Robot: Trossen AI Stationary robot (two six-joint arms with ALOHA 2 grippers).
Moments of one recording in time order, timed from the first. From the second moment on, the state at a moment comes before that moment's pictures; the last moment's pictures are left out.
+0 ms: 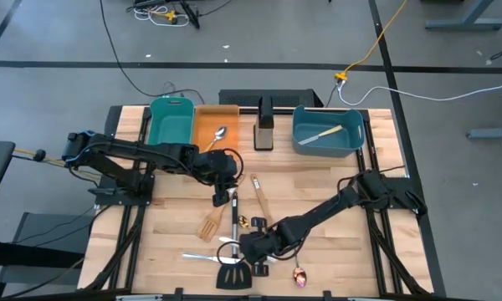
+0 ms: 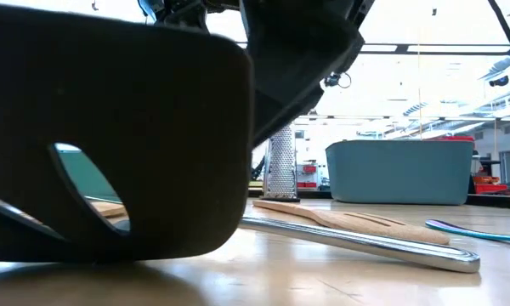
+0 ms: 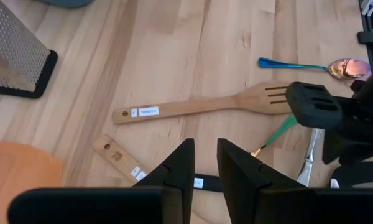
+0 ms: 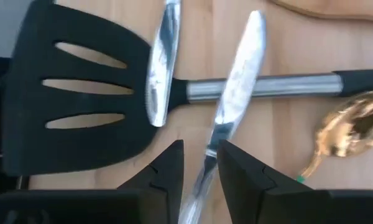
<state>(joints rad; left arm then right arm) -0.07 1.41 1.14 -0.54 -0.05 -0.26 0.48 2.16 1.64 -0.52 0.14 0.43</state>
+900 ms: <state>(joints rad) -0.07 1.41 1.14 -0.55 -0.05 -0.26 0.47 2.20 1.64 -0.57 0.12 0.49</state>
